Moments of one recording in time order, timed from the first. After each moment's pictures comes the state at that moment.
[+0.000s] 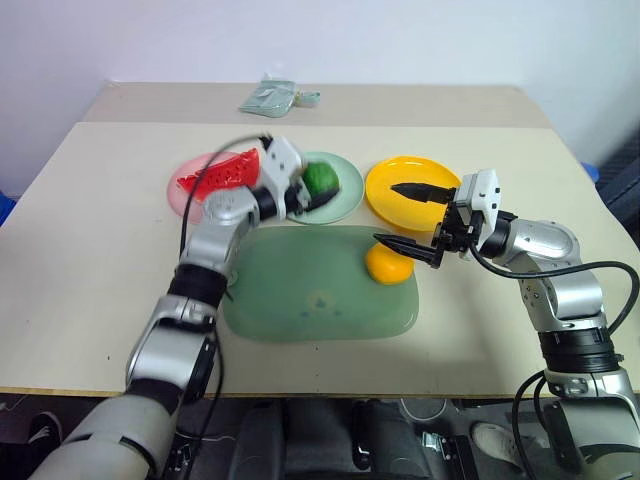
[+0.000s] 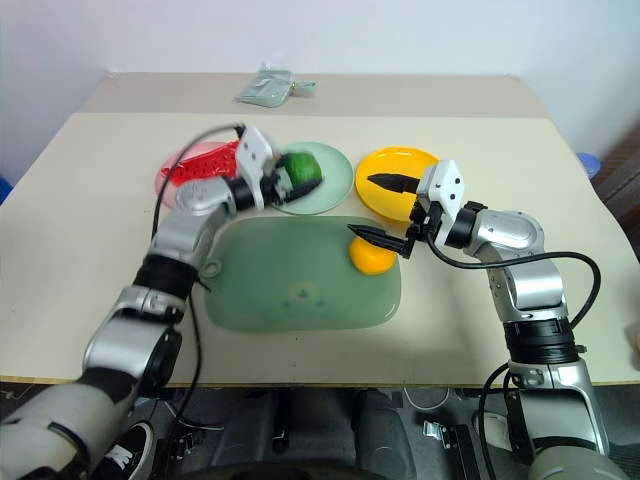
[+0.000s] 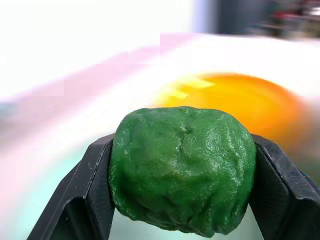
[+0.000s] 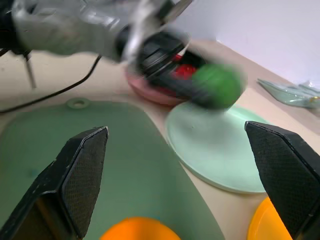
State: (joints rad) left arm -1.00 0.26 -0.06 0.71 -0.13 0.01 -0.67; right arm -0.50 -0.60 -0.04 0.01 0.42 0.17 1.07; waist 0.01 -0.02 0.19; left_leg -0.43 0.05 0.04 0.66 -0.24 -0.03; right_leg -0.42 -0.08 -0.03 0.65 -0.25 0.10
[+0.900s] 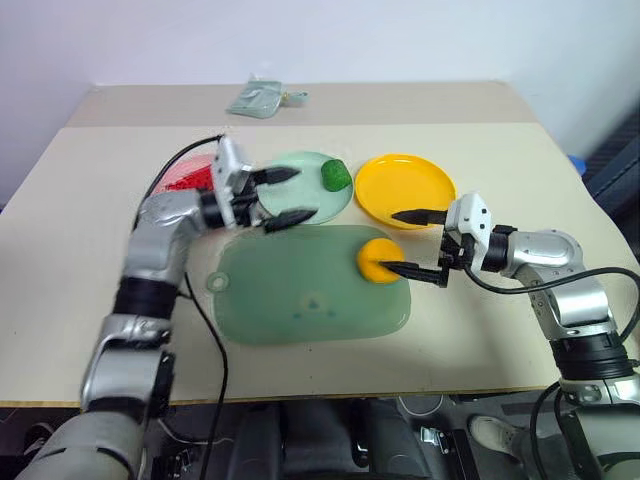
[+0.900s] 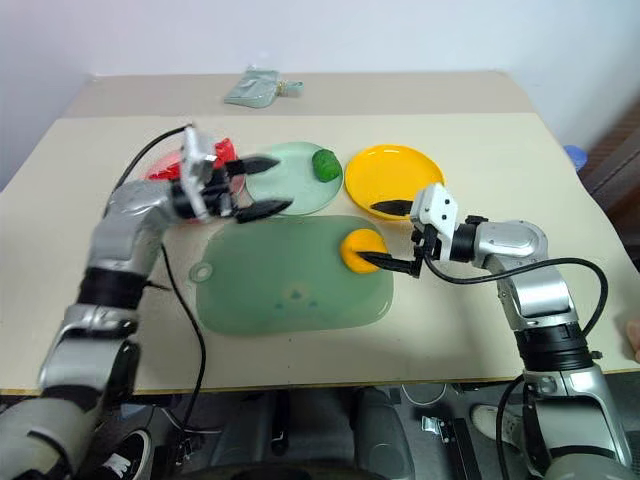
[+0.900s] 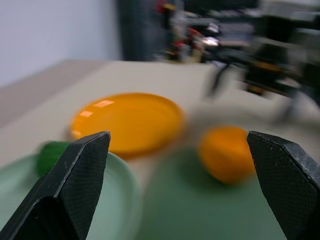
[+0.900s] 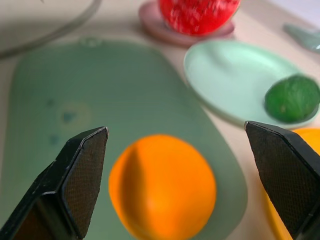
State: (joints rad) left arm -0.67 0.54 0.00 0.21 -0.45 0.23 -1.30; right arm -0.46 -0.68 0.04 0.04 0.33 0.17 1.15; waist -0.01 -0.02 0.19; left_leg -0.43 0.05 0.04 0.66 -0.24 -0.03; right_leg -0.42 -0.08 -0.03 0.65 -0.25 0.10
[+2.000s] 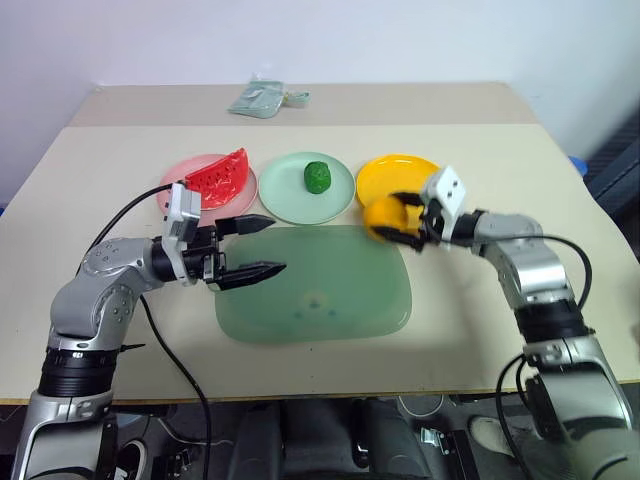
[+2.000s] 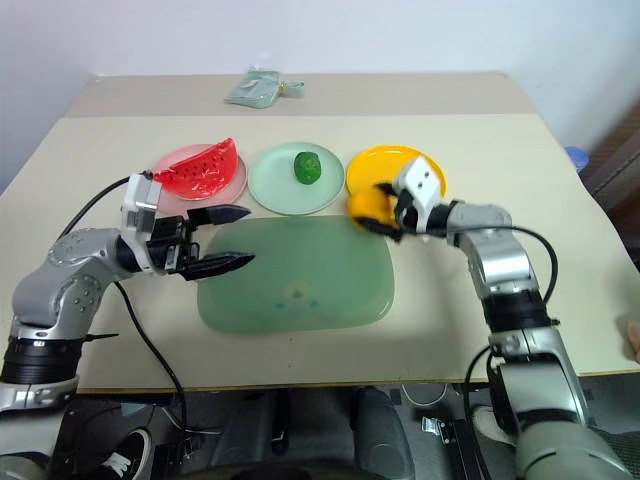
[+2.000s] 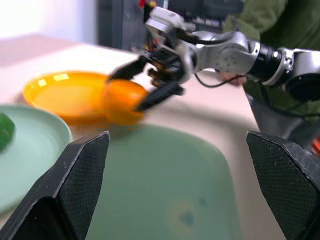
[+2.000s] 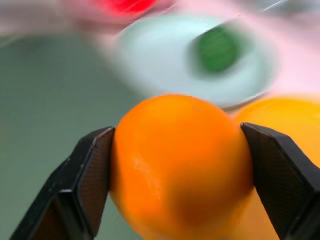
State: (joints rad) left arm -0.41 0.62 0.12 -0.11 -0.66 0.45 -1.20; right arm -0.73 -0.54 0.03 0.38 0.21 0.21 0.87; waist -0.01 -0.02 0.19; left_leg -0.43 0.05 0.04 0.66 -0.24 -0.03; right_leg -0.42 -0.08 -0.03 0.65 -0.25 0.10
